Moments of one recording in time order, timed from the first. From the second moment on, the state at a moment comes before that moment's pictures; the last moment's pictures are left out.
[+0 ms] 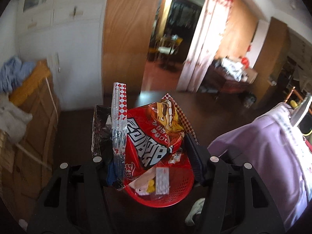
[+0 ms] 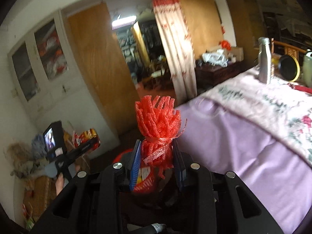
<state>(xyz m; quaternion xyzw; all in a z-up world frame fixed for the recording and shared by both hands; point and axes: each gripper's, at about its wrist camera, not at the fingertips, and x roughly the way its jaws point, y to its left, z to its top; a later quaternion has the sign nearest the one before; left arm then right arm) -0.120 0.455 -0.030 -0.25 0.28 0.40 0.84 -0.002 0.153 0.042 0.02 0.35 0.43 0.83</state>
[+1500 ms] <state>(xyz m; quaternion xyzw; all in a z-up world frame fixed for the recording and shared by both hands) -0.151 0.497 -0.044 -0.25 0.29 0.51 0.77 -0.015 0.401 -0.077 -0.12 0.49 0.56 0.65</state>
